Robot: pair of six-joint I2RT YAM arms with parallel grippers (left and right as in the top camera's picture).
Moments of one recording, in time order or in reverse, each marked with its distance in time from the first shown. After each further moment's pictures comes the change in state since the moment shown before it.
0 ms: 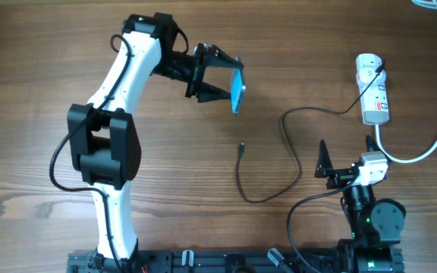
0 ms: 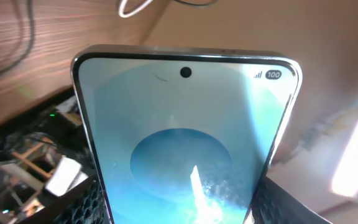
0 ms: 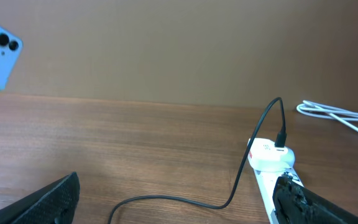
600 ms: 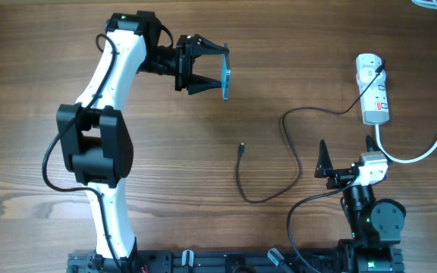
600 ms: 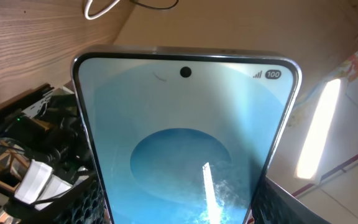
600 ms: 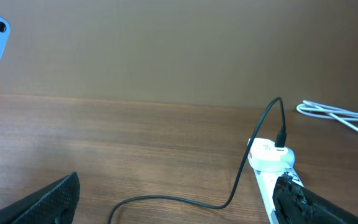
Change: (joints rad) left arm 0.069 0.000 0.000 0.000 0.098 0.004; right arm 0.000 0.000 0.000 0.000 0.000 0.000
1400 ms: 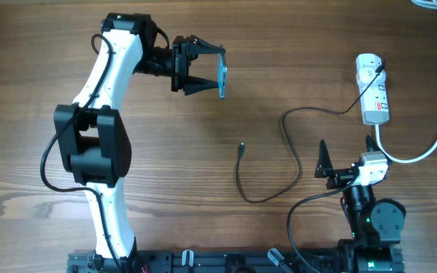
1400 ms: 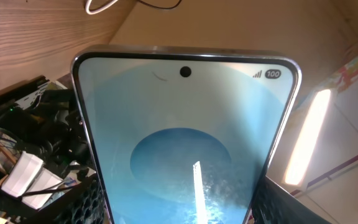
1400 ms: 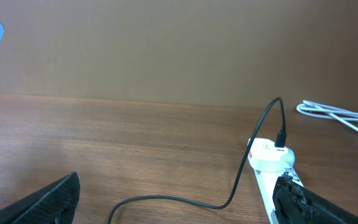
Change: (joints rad) left arm 0.015 0.000 0.000 -0.063 0.000 0.000; right arm 0.000 0.000 0.000 0.000 0.000 0.000
